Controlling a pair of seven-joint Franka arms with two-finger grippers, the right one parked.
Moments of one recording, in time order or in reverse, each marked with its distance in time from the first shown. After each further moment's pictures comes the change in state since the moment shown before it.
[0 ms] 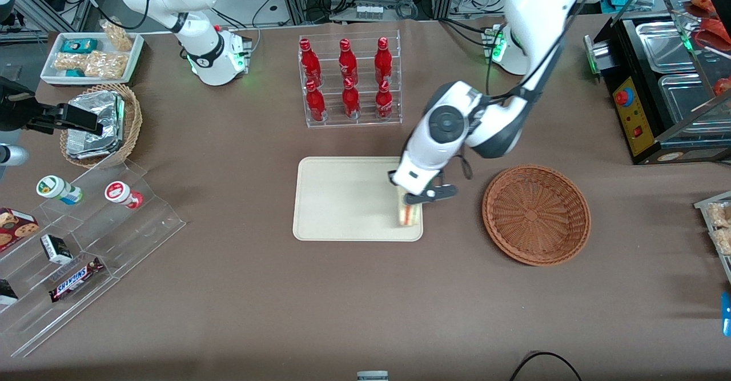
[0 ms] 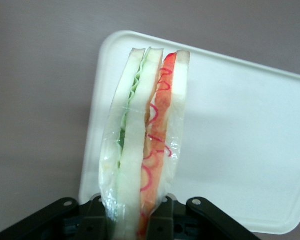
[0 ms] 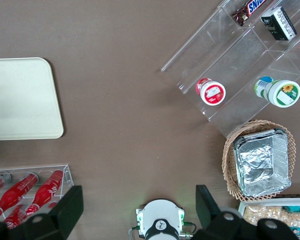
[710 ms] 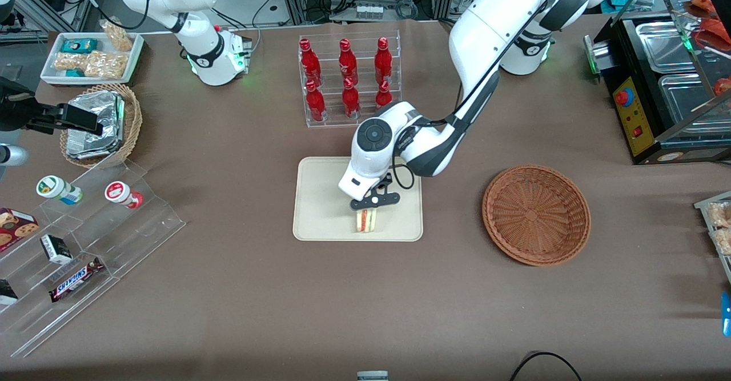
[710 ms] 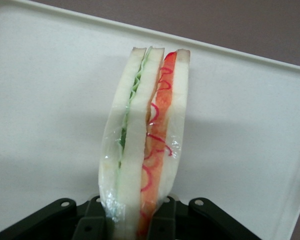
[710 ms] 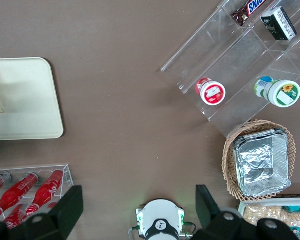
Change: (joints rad) arm -0.178 0.277 0.040 0.303 0.133 -0.003 -0.190
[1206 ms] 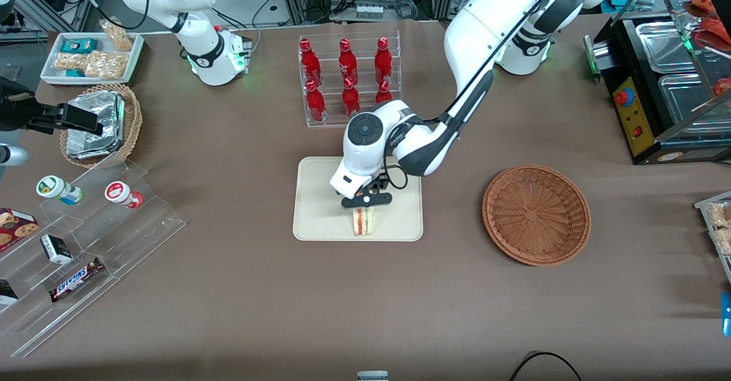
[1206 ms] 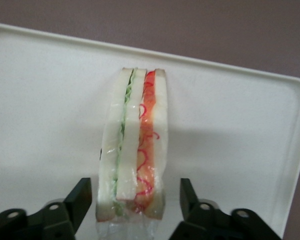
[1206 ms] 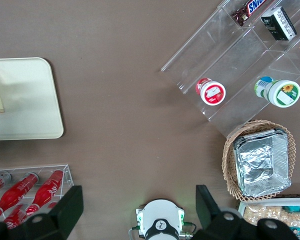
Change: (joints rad) arm -0.015 0.009 0.005 0.048 0.064 -0.001 -0.006
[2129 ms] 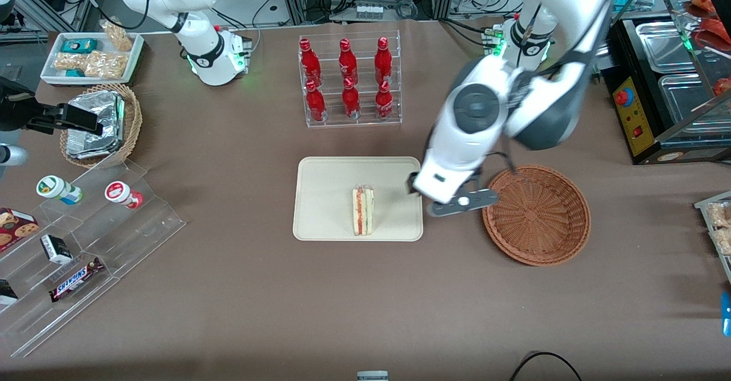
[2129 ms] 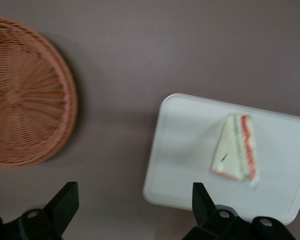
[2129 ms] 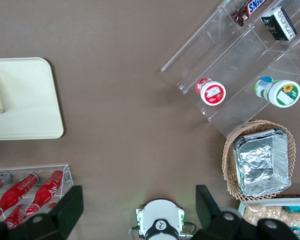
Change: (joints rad) arm 0.297 -0.407 0.022 -0.026 -0.151 -0.547 0.351
